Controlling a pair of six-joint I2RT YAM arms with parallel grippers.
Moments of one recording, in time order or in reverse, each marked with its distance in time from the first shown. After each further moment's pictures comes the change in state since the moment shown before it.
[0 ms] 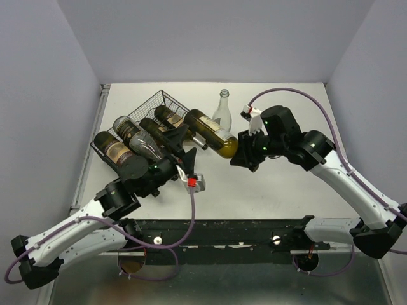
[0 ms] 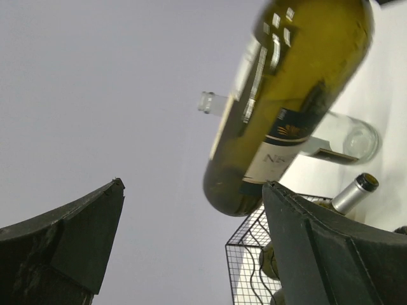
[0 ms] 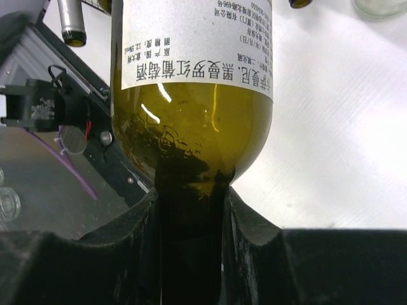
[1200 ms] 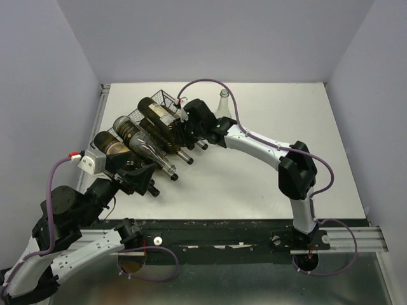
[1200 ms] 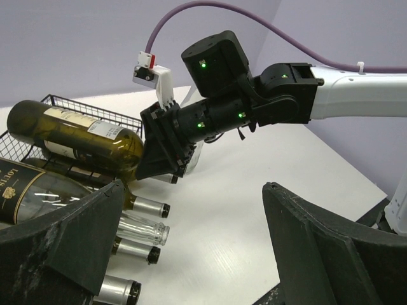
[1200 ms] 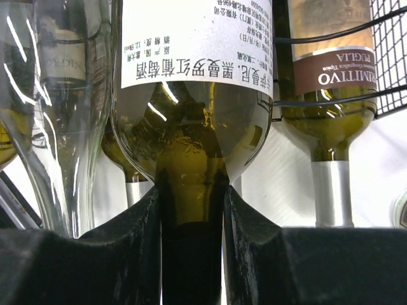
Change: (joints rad) left arm 0.000 -0.446 0.192 -0.540 -0.301 -1.420; right arm 0.139 0.826 0.380 0.525 0.167 -0.039
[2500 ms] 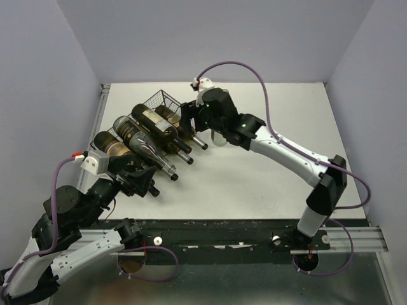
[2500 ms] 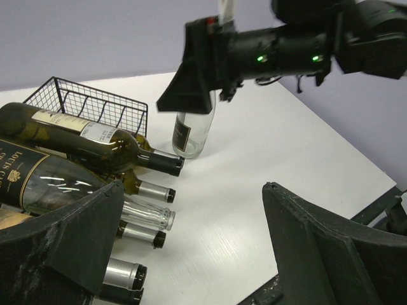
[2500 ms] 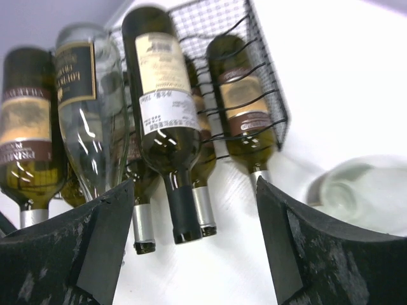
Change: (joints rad) left arm 0.000 -0.004 0.000 -0.058 -0.014 -0.011; right arm 0.022 -0.283 -0.064 0.016 0.270 -0.024
